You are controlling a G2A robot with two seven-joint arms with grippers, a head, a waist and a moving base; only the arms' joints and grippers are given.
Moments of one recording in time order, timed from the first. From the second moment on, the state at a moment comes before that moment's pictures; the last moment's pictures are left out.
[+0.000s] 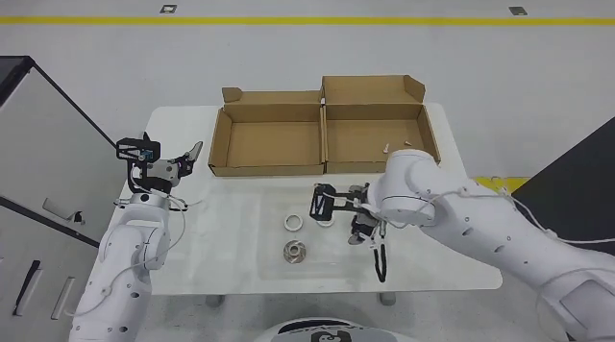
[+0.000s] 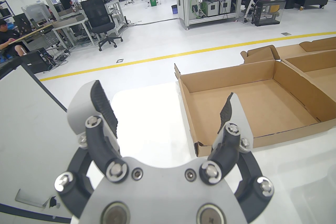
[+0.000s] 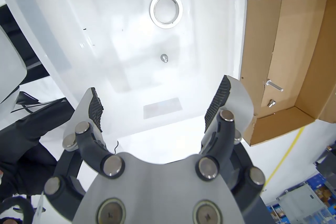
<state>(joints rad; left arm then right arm) 1.73 -1.15 -1.60 -1.80 1.33 0.00 0.00 -0.82 -0.95 0.55 -1.94 -0.68 -0.28 1.54</state>
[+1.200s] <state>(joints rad) 1.73 -1.15 -1.60 -1.80 1.33 0.00 0.00 -0.75 -1.06 0.37 -1.67 -0.66 -0.31 1.50</state>
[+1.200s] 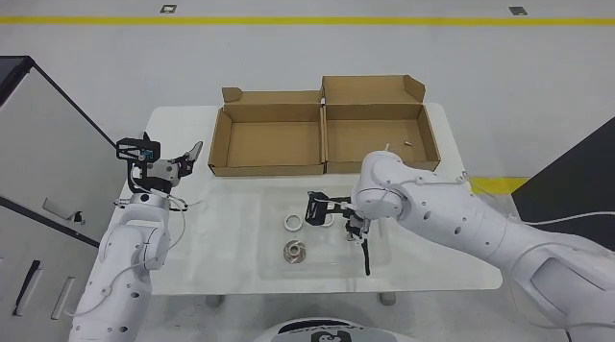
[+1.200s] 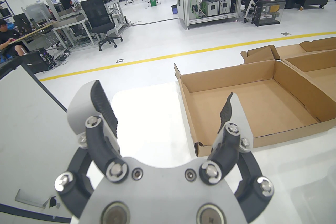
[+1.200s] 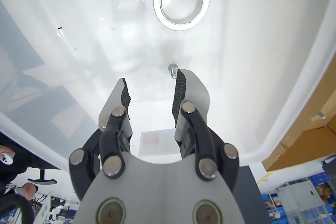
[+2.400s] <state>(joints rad) 1.73 -1.15 -1.60 -1.80 1.33 0.00 0.00 -0.76 -1.10 0.36 -1.59 -0.76 -0.28 1.46</state>
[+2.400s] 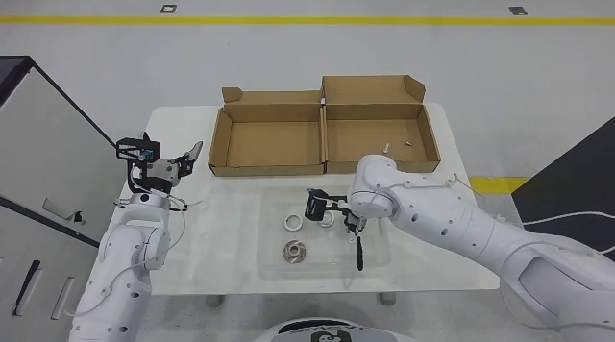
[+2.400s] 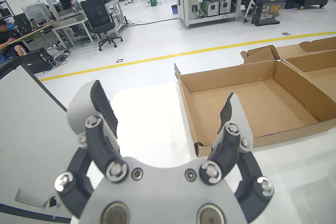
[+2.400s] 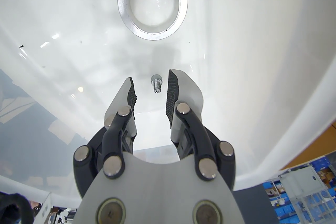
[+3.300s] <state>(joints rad) 1.73 -1.15 -1.60 -1.80 1.33 0.00 0.00 -0.75 -1.01 0.52 -1.88 -0.63 -0.18 1.54</state>
